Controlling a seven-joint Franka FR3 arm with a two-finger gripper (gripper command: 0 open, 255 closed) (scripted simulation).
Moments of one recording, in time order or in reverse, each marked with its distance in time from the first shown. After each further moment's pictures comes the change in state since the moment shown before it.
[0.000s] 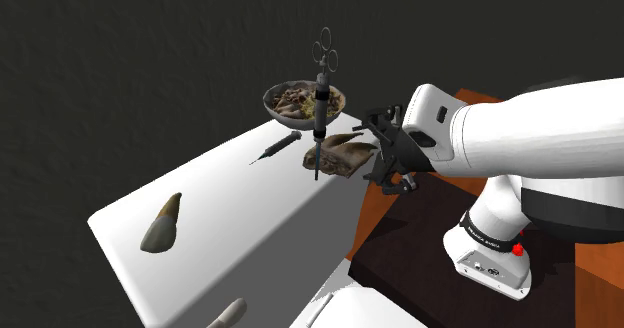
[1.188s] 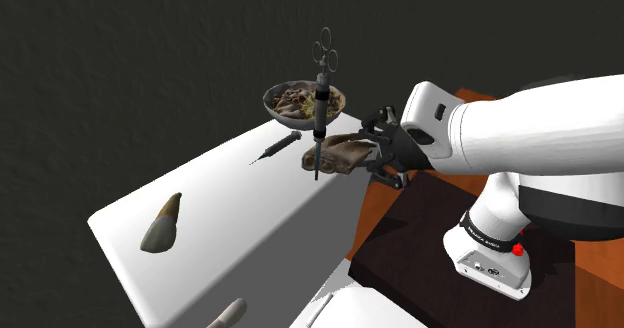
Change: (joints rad) arm -0.007 0.003 -0.006 0.002 -0.006 0.008 -0.004
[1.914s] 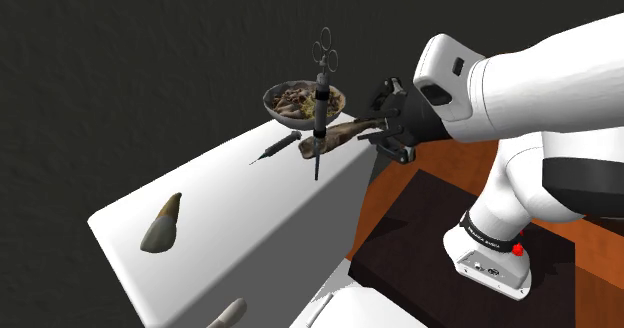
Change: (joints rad) arm -0.002 -0.005 -0.065 0.109 -0.004 -0.099 -0.084
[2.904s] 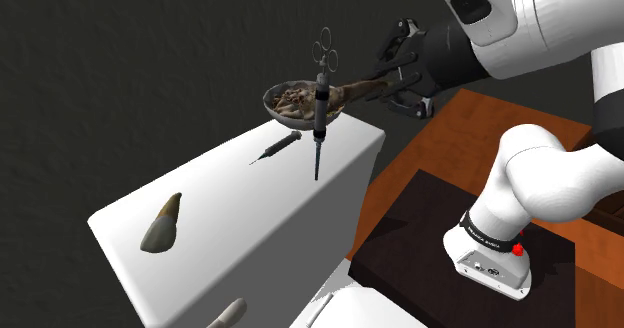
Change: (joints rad) arm -0.022 0.023 -0.070 0.186 -0.009 -0.136 -0.109
